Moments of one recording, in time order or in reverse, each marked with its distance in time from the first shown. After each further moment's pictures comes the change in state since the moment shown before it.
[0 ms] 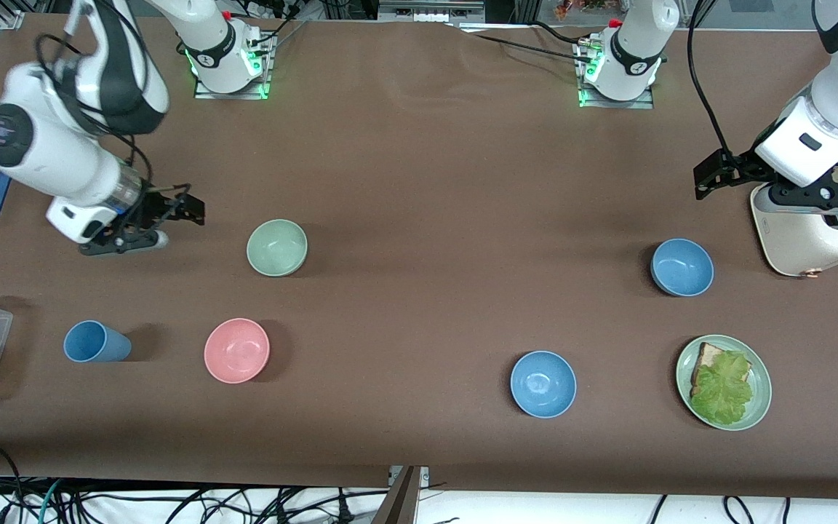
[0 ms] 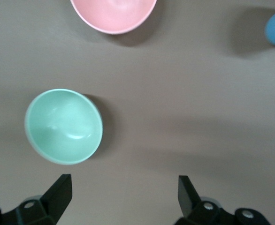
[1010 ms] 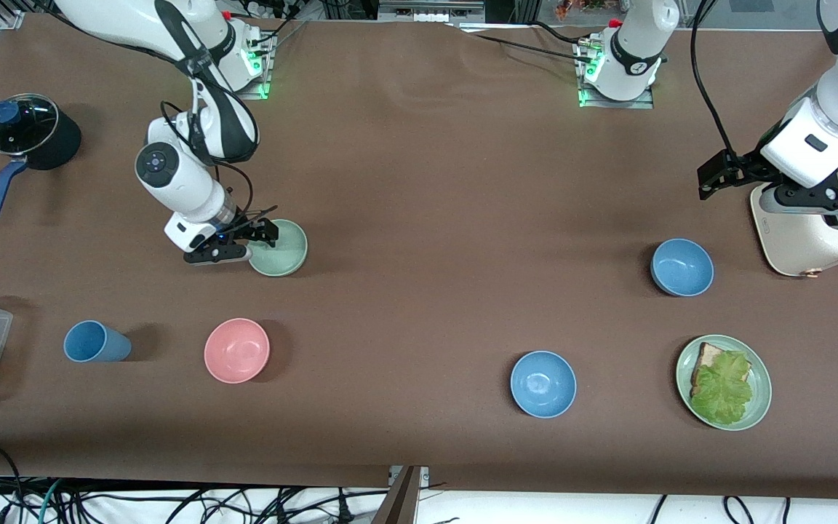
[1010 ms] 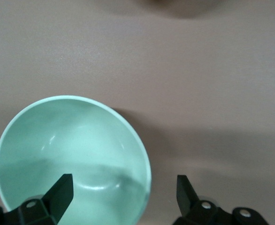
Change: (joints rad) left arm 0.003 0.000 0.006 0.000 0.000 -0.004 -0.001; right arm 0.032 0.224 0.119 -0.167 0.004 0.490 0.169
